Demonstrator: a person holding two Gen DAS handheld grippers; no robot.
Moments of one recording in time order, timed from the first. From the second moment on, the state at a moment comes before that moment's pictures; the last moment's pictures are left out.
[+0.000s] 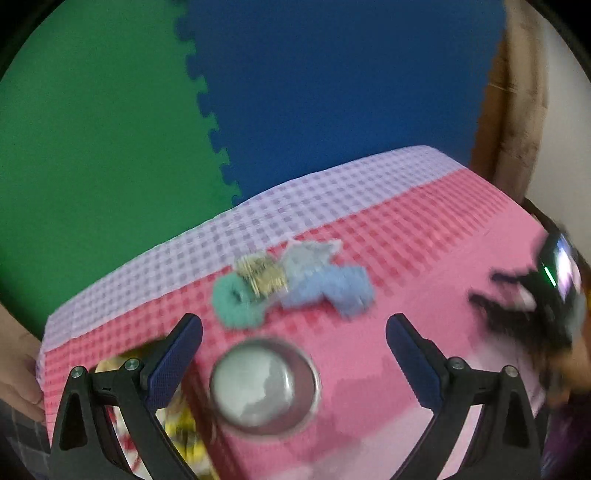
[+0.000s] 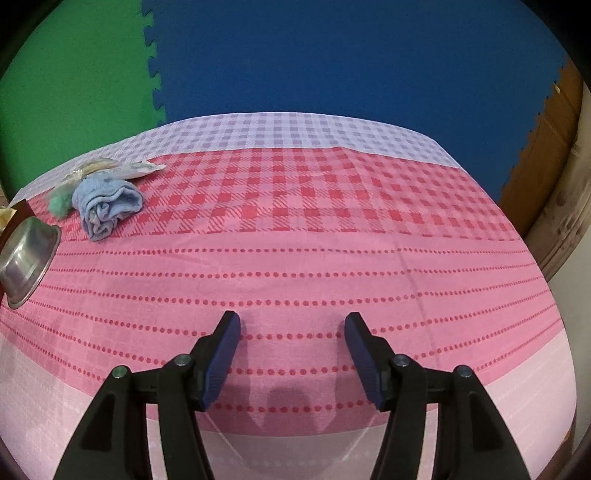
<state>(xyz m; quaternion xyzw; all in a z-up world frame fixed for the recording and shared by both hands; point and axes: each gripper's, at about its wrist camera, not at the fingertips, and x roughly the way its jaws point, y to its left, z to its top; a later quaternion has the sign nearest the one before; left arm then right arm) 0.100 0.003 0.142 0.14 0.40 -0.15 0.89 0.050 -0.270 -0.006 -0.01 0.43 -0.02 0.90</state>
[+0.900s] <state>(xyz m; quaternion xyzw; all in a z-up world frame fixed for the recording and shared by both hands) 0.273 -0.005 0.037 0.07 0.60 -0.05 0.79 0.046 -0.273 -0.005 0.04 0.42 0.01 0.91</state>
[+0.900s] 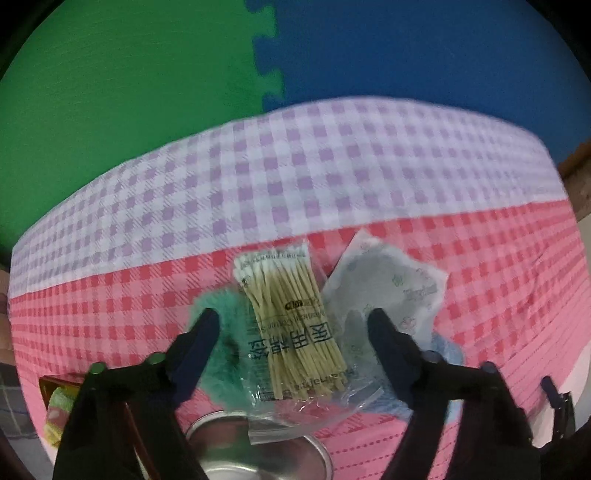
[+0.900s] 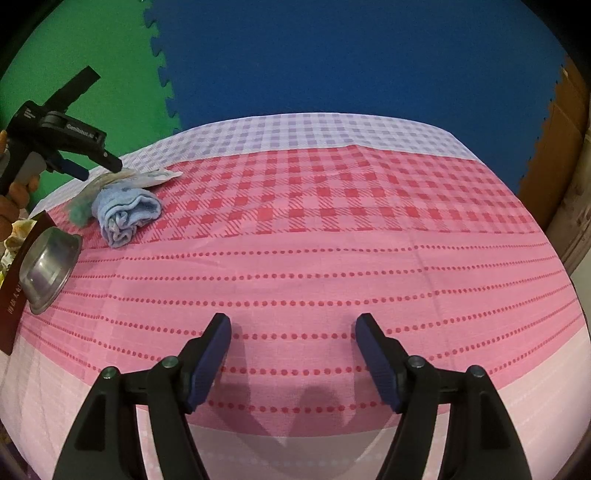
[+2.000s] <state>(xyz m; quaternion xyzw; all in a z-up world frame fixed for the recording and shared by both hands) 0.134 0.044 0.118 -0.08 0.51 -0.05 0.85 0.046 -0.271 -0.004 0.04 0.42 0.00 0.90</state>
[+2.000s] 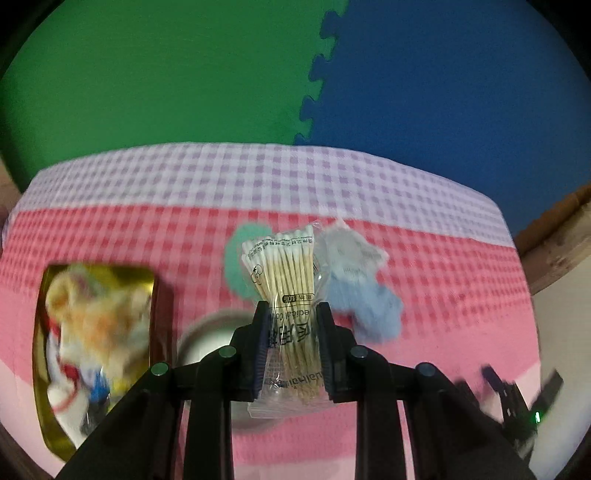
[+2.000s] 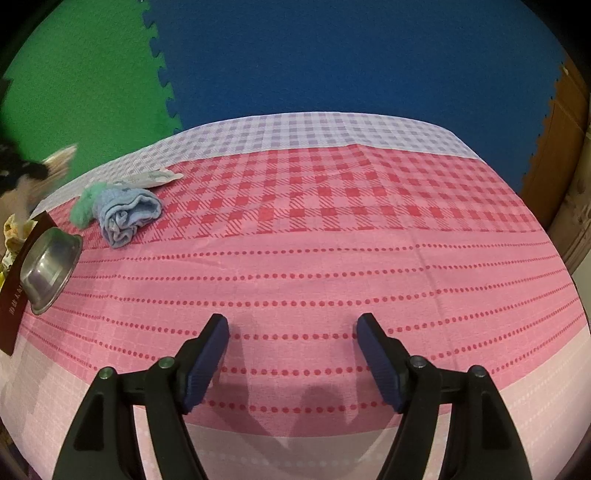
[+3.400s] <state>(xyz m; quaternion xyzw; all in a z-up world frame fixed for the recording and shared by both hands) -0.013 0.214 0.116 -0.21 0.48 0.04 0.85 0.132 -0.047 0.100 -0.14 0.37 0.25 0.88</state>
